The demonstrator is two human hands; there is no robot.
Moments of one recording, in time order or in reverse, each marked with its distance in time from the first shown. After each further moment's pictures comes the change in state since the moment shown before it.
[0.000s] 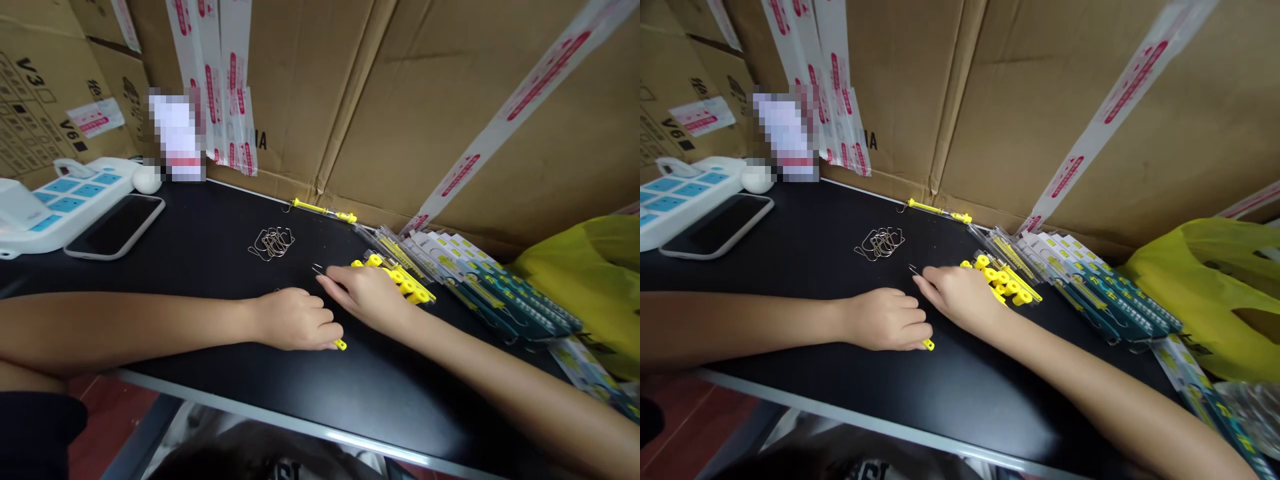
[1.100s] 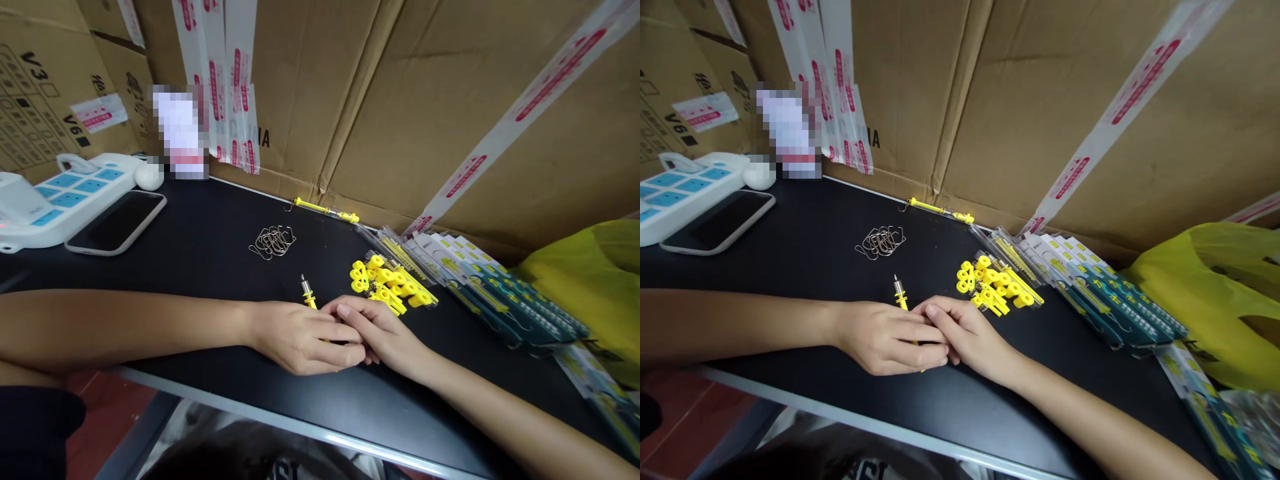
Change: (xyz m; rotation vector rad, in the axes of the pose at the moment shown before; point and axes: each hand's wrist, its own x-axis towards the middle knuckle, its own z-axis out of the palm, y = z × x) left_hand 0.004 0.005 -0.012 -0.274 -0.106 0.116; right_hand -0.044 -0.012 0.006 1.270 -0.269 0.277
